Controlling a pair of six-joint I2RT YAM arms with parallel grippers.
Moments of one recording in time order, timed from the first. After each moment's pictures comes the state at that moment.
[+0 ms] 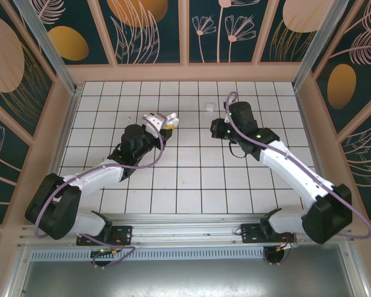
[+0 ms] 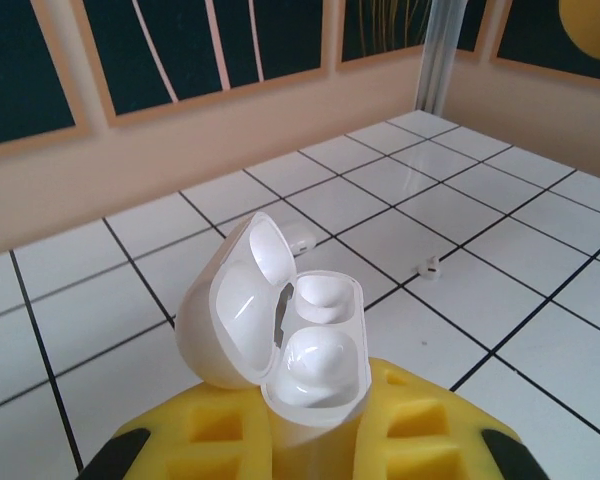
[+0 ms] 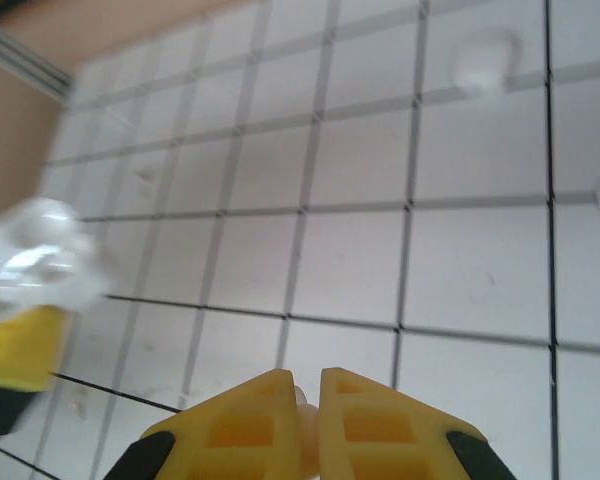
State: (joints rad) left arm -0.55 1.39 0.67 0.52 0.15 -0.01; right arm 0.54 1.31 1.08 -0.46 -0.06 0.59
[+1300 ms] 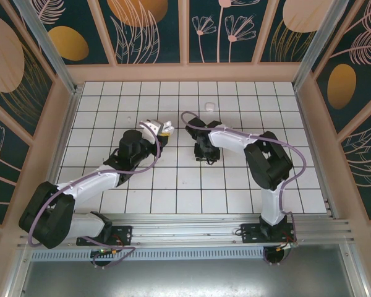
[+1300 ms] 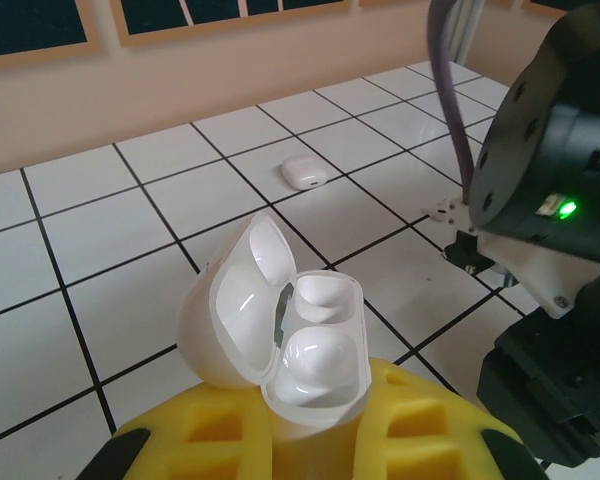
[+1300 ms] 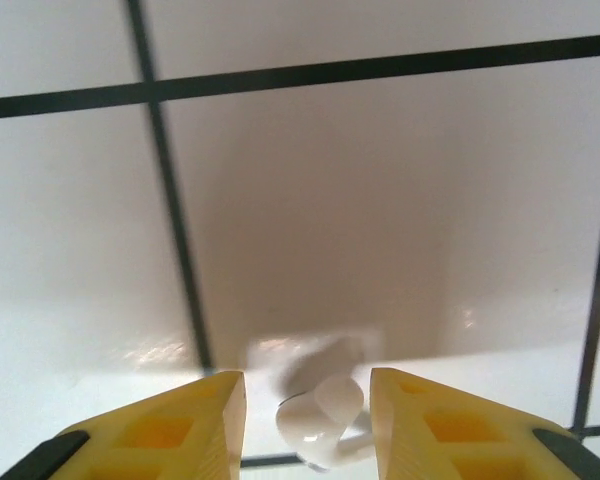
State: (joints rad) left arm -0.55 1.30 0.60 0.41 0.11 -0.05; right arm 0.70 1.94 1.35 -0.85 0.10 0.75
